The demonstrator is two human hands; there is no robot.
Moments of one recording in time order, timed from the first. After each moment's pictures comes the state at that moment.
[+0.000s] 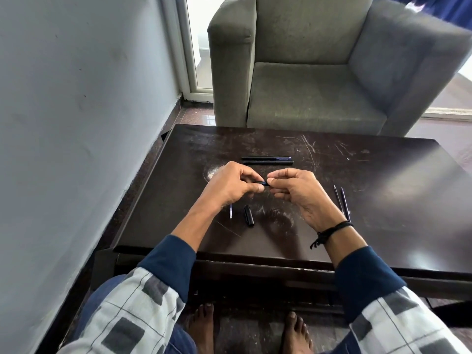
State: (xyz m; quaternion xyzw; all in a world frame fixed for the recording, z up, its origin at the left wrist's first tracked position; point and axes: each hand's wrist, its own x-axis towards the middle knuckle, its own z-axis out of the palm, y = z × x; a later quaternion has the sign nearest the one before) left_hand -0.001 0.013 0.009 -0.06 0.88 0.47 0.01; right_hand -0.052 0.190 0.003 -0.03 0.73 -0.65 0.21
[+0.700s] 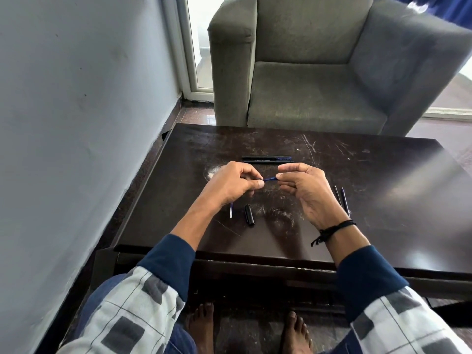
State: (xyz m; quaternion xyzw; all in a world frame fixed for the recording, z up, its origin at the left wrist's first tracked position) left_hand -0.001 0.014 0.009 -0.07 0.89 0.45 0.01; right_hand -0.058 0.195 0.005 0.02 0.69 -0.71 0.16
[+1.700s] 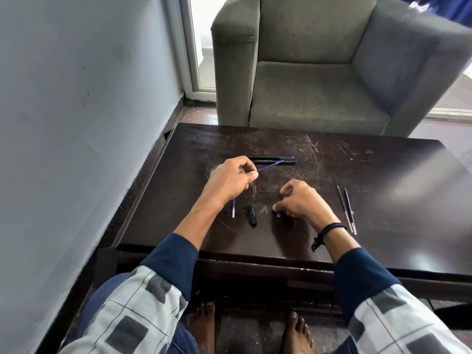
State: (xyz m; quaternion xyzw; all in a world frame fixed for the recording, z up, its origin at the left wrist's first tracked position) left_hand -0.002 0.010 0.006 -0.12 0.88 0.46 -0.04; right_hand -0.066 0.194 -0.028 -0.03 0.92 -0.32 0.21
